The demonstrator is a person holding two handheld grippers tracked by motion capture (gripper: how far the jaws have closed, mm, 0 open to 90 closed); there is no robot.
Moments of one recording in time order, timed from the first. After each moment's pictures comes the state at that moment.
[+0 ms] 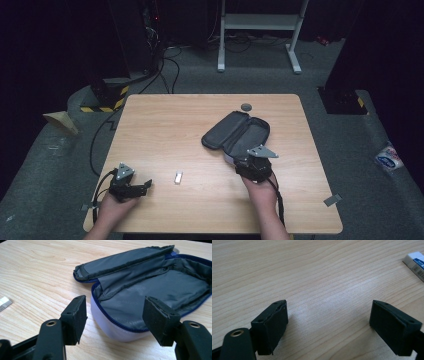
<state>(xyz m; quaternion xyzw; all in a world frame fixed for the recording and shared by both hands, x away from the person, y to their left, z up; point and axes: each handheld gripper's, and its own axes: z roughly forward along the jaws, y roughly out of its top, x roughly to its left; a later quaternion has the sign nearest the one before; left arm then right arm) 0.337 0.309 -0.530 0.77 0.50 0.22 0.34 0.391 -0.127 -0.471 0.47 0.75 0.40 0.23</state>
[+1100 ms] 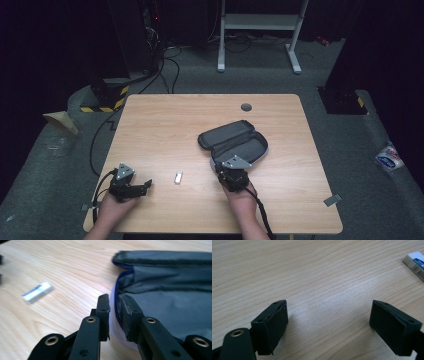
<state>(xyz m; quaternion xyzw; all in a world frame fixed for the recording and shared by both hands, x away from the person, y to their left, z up) 0.337 0.309 -0.530 0.77 0.50 0.22 0.34 0.367 -0.066 -0.496 0.41 0.79 0.42 0.19</state>
